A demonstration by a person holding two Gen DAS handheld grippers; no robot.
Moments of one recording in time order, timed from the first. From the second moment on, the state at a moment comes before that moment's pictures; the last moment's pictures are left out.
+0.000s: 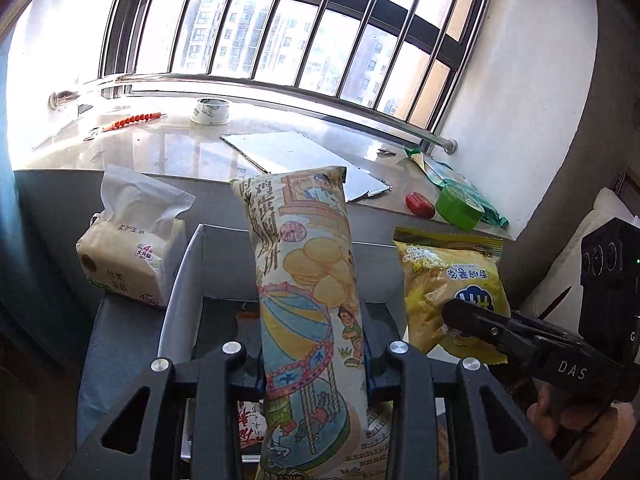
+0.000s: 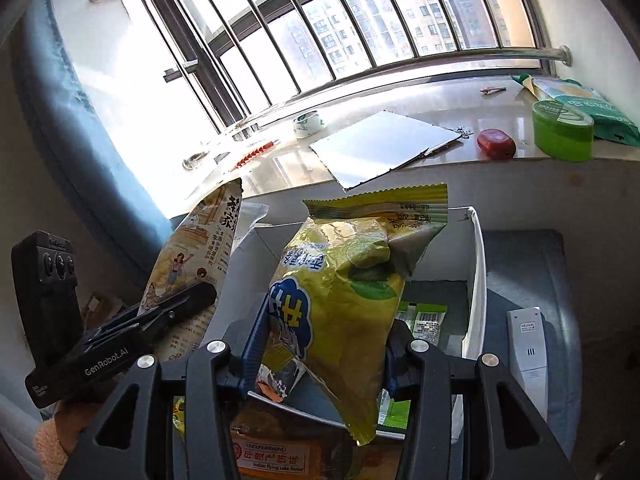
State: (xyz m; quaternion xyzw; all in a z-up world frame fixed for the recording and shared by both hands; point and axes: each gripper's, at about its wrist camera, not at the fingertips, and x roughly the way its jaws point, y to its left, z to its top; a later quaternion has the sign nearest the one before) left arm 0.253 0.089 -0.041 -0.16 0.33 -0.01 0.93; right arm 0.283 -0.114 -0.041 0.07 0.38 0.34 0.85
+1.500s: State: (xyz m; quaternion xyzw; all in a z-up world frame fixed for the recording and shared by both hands) left arm -0.016 0.015 -0.078 -0.15 0.32 -0.03 0.93; right arm 0.067 -0.243 -0.100 0.02 0.36 0.30 0.88
